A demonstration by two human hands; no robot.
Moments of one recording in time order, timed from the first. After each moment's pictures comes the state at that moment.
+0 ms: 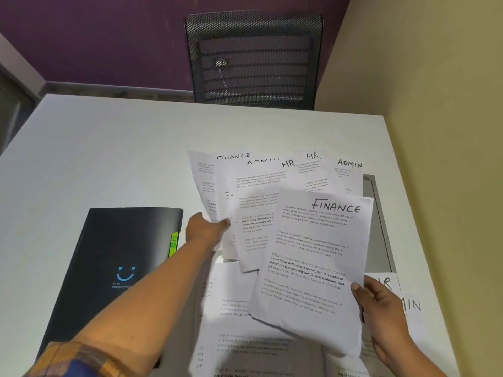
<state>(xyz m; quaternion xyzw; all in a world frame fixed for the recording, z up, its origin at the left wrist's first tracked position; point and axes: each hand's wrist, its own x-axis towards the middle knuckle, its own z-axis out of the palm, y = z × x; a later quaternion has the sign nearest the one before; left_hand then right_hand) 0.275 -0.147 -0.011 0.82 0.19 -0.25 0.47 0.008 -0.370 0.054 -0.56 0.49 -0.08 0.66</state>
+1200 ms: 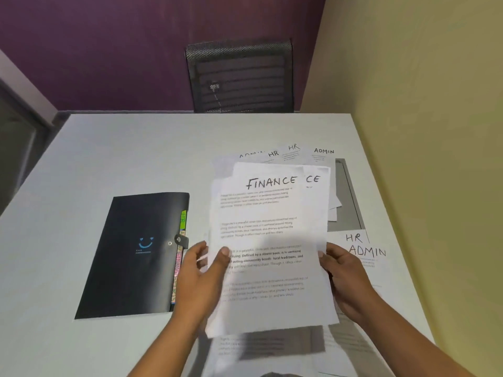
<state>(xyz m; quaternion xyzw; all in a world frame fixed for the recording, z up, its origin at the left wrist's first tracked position) 0.047 -0.076 0.133 0.80 0.10 -0.20 0.55 -0.051 -0.313 0.111 -0.55 0.40 -0.02 0.73</state>
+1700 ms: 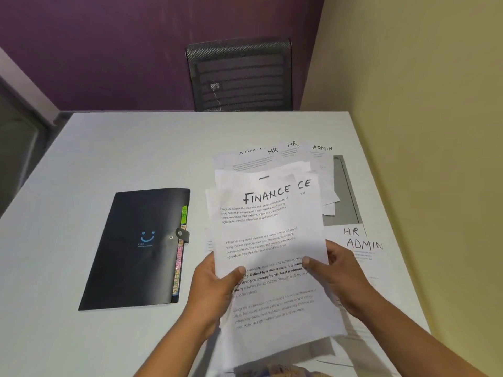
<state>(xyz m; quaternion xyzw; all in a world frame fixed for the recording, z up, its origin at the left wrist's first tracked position) 0.021 -0.076 0.123 0.69 0.06 -0.29 0.66 -0.069 -0.302 0.123 -0.63 0.28 -0.01 0.72</state>
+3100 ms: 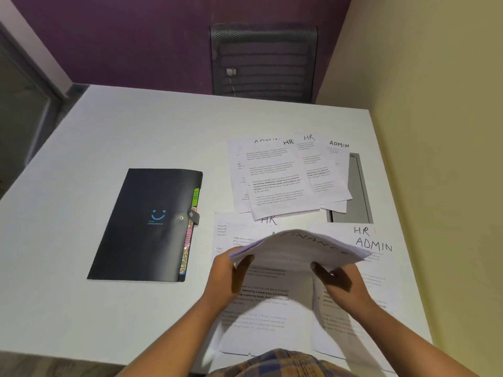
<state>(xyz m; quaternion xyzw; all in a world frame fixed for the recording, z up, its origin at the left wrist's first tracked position) 0.022 -0.075 0.070 0.82 -0.21 -0.09 0.52 -0.082 -0.290 0.087 -0.79 0.31 0.02 0.52</state>
